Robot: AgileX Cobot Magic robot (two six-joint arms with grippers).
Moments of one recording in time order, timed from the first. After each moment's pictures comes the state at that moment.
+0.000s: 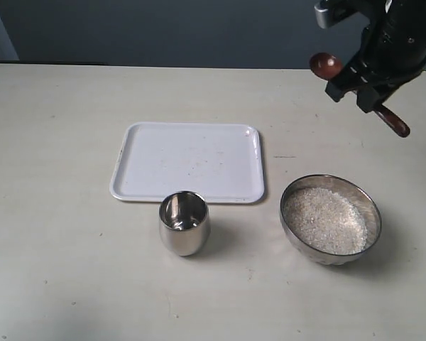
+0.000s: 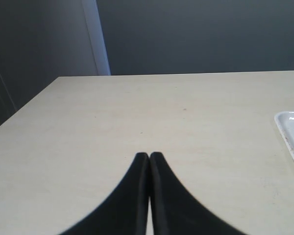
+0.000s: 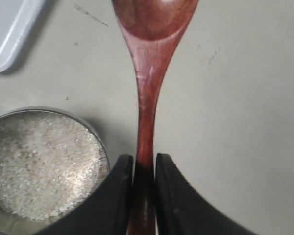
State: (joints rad) left arm 0.02 0.00 0.00 0.00 0.25 0.07; right arm 0.46 1.69 -1.46 -0.14 1.21 -0.21
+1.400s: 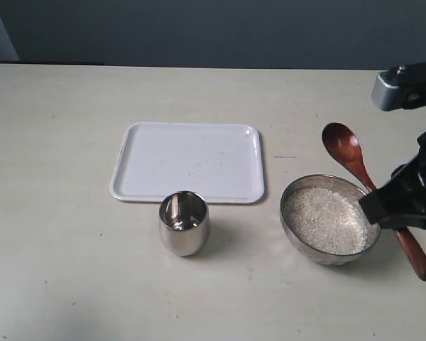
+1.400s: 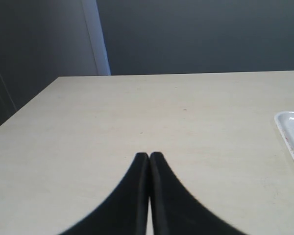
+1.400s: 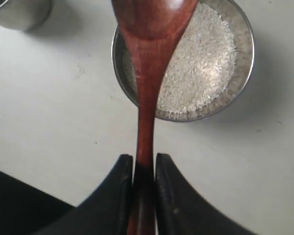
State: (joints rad) left arm 0.02 0.00 0.00 0.00 0.25 0.07; right arm 0.58 1.07 -0.85 0.12 1.11 0.01
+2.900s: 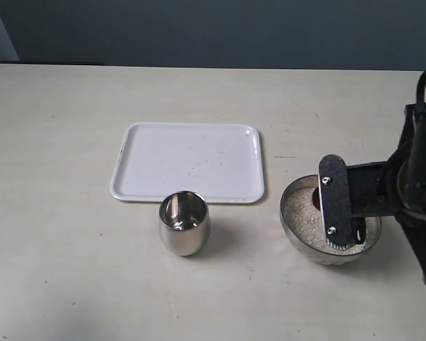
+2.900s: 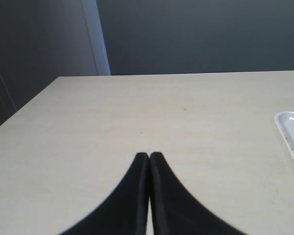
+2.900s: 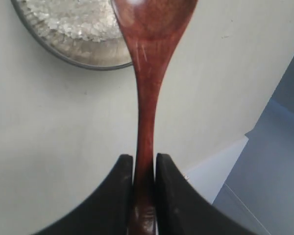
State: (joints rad) left arm 0.02 0.00 0.00 0.00 0.25 0.07; right arm 1.05 1.30 -0.74 -0.73 1.22 -0.27
